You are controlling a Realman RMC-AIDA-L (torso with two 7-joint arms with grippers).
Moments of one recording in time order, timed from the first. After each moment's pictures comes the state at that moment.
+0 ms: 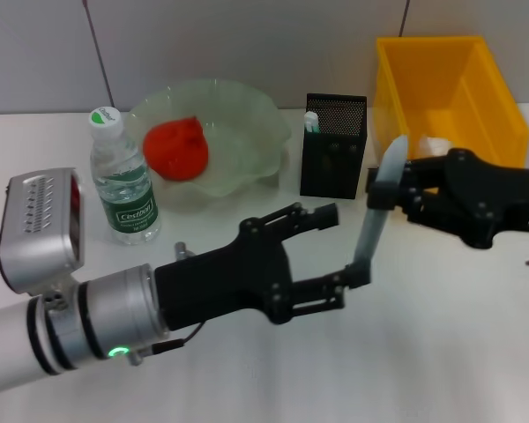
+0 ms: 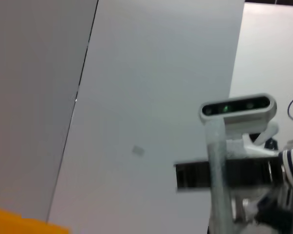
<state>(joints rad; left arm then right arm) -0.54 -2.05 1.89 0.34 0.60 1.47 -0.91 0.61 2.02 -0.67 -0.62 -1.77 -1.90 1.47</state>
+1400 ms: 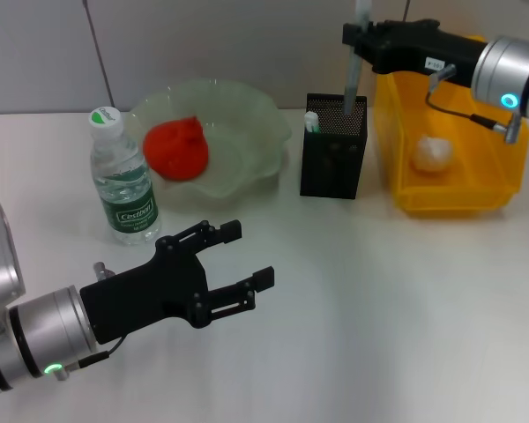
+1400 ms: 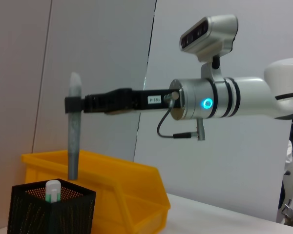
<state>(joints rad) -0.48 -1.99 1.80 0.24 0.64 1.42 -0.80 0.80 2.08 -0.78 -0.60 -1.69 -0.96 1.48</state>
